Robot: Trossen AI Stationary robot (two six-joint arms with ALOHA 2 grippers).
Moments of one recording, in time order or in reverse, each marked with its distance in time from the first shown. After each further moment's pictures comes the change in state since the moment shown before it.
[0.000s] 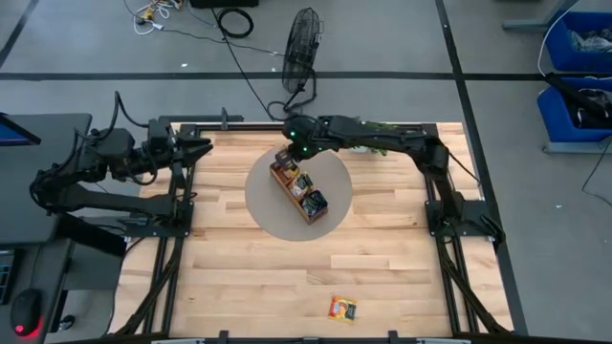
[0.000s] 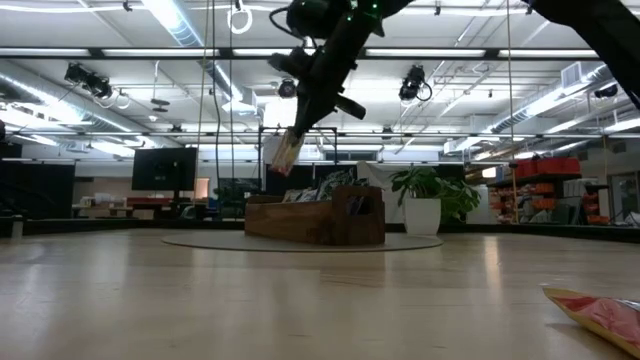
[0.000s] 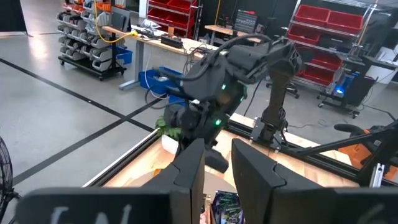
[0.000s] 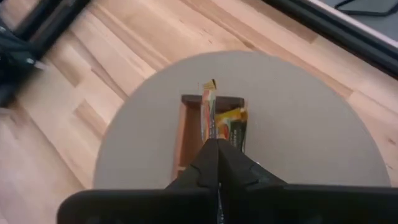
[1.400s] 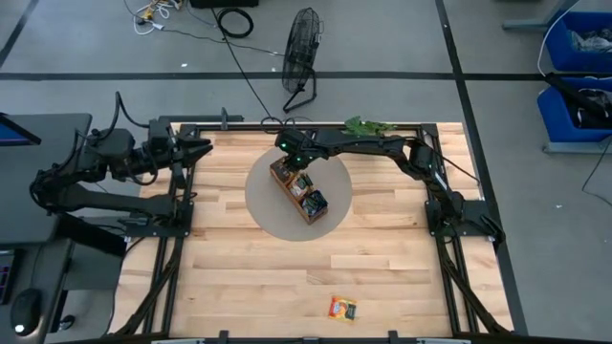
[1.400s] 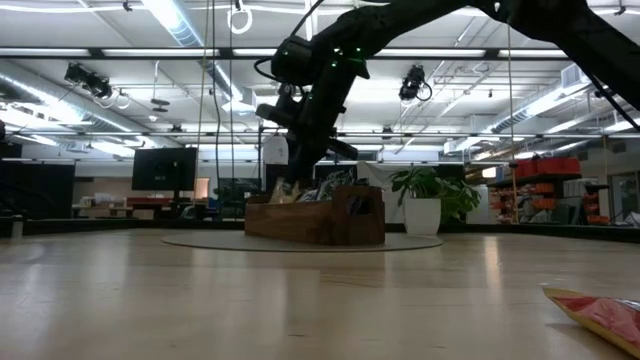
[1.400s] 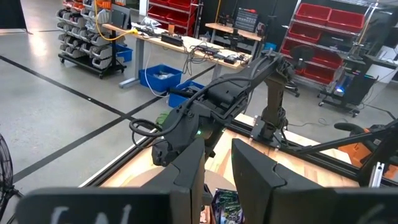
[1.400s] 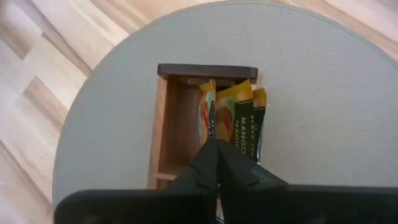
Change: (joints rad) left arm 0.000 0.000 0.000 -0.009 0.001 -0.008; right arm -0.008 0.142 -0.037 0.067 -0.055 0.011
